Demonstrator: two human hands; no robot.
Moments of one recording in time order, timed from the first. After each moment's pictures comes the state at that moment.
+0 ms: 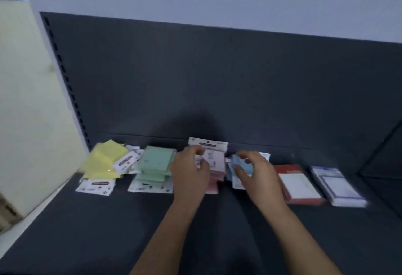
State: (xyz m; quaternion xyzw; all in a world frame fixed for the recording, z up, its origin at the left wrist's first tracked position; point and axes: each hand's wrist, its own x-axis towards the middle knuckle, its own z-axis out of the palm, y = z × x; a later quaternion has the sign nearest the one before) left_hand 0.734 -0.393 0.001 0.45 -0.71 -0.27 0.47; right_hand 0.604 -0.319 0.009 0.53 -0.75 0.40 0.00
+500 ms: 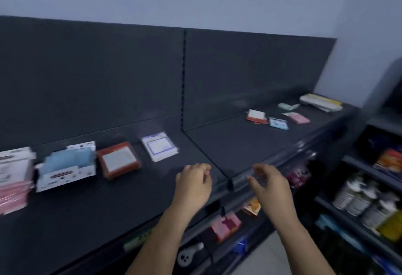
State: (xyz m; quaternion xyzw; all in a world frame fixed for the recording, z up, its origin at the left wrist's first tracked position) left_hand 0.504 -0.082 -0.004 0.15 -0.92 -0.34 0.16; right_hand 0.437 0.088 -0.002 0.20 -0.89 0.39 0.11
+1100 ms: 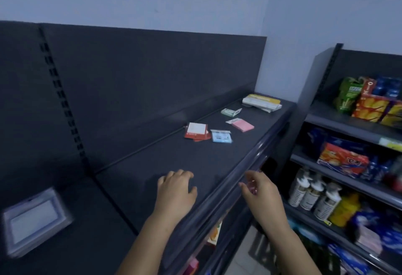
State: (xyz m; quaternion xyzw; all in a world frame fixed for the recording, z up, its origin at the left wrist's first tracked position) left_hand 0.276 -0.003 -0.019 0.03 -0.97 -0.21 0.08; right_hand 0.258 0.195 -0.019 0.08 -0.92 0.36 0.14
